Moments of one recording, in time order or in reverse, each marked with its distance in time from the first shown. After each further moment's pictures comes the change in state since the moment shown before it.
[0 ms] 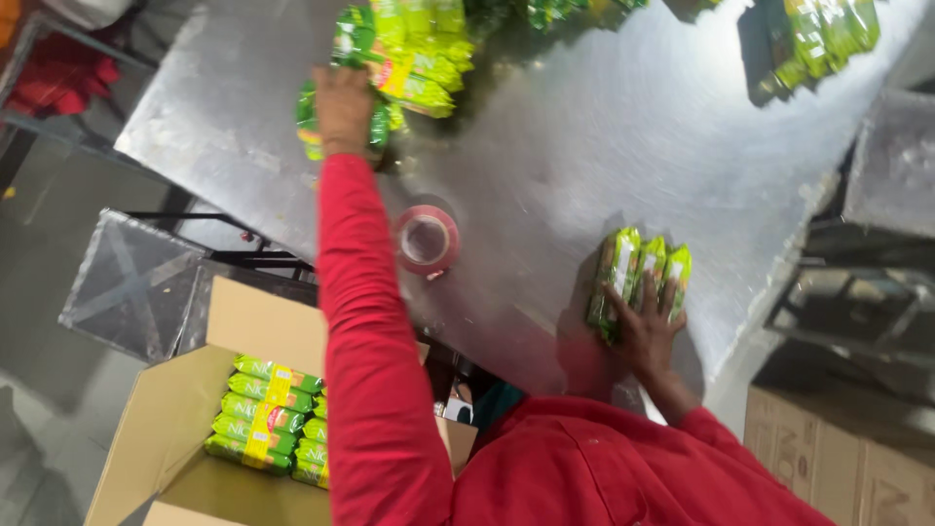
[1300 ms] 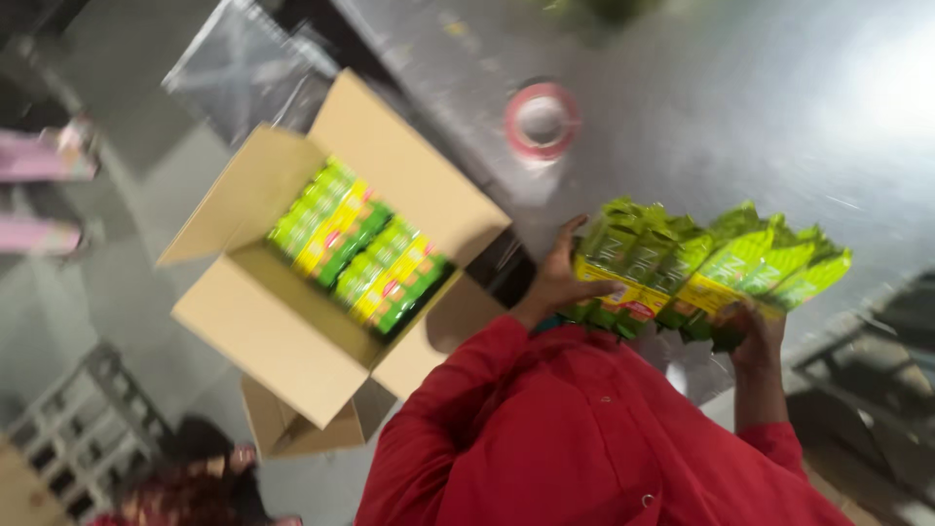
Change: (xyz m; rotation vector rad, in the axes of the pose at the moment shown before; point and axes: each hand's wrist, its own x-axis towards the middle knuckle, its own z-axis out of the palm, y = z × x) left_hand -0.347 0.277 -0.211 -2.100 -0.007 -0.548; right_hand -0.009 0.093 -0.004 1.930 -0.250 0.056
